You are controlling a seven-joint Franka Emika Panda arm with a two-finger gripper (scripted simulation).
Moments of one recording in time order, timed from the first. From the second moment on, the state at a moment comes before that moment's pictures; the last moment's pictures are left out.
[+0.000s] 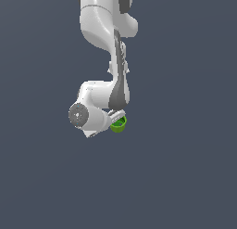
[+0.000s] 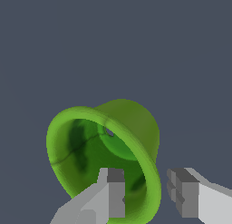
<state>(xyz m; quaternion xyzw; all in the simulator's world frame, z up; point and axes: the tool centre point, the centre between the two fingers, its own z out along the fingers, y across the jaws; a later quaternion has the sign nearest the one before) -0.034 -0.043 0.074 -0.94 -0.23 0.19 0.19</state>
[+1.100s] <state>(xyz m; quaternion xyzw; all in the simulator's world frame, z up) 0.004 -0.060 0.104 -0.95 -0.24 0.13 0.18</state>
